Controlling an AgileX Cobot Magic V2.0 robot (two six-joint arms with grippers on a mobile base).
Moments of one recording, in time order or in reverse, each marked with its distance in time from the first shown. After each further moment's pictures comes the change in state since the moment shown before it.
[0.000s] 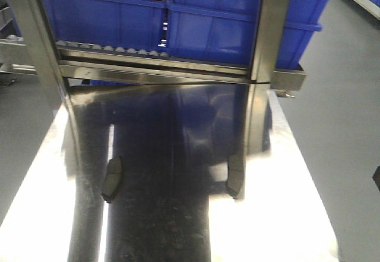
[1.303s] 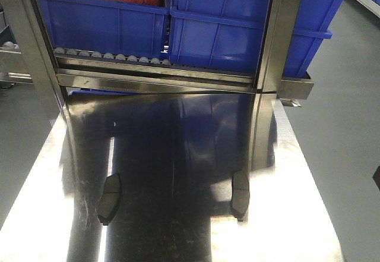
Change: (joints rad) left arm 0.000 0.000 0.000 0.000 0.000 0.000; right arm 0.000 0.000 0.000 0.000 0.000 0.000
